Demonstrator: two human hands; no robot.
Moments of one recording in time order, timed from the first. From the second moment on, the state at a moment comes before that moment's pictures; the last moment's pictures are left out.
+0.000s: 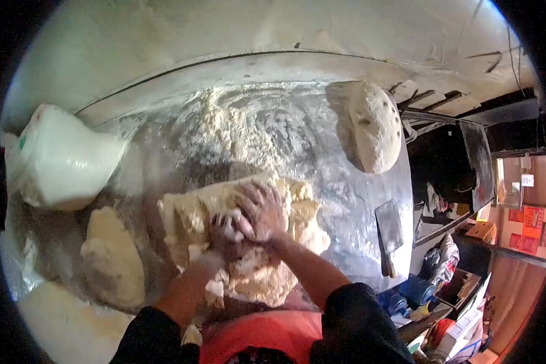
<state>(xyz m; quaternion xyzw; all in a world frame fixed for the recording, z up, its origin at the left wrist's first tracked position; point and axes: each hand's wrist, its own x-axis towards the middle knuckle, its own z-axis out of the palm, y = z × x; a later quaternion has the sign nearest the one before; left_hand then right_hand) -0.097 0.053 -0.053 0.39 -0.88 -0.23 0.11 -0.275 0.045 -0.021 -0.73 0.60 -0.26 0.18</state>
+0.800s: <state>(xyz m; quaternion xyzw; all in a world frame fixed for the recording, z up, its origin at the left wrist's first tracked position) -0.041 -0.015 0.028 0.48 -0.81 -0.24 0.26 -0.495 0.292 -0.027 -0.44 0.89 -0.09 0.01</state>
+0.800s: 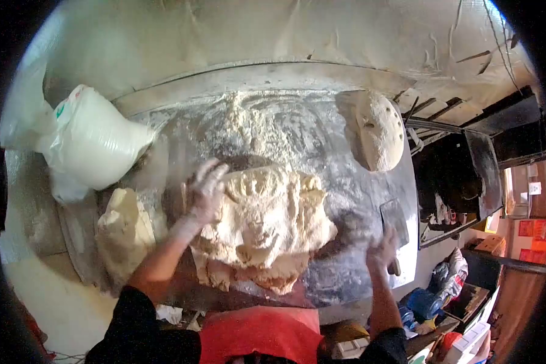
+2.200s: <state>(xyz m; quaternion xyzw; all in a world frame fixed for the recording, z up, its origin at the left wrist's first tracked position) 0.046 -0.168 -0.085 0.67 -0.73 -0.06 0.14 -0.318 -0.280 -0.049 -0.79 0.59 0.01 0.16</state>
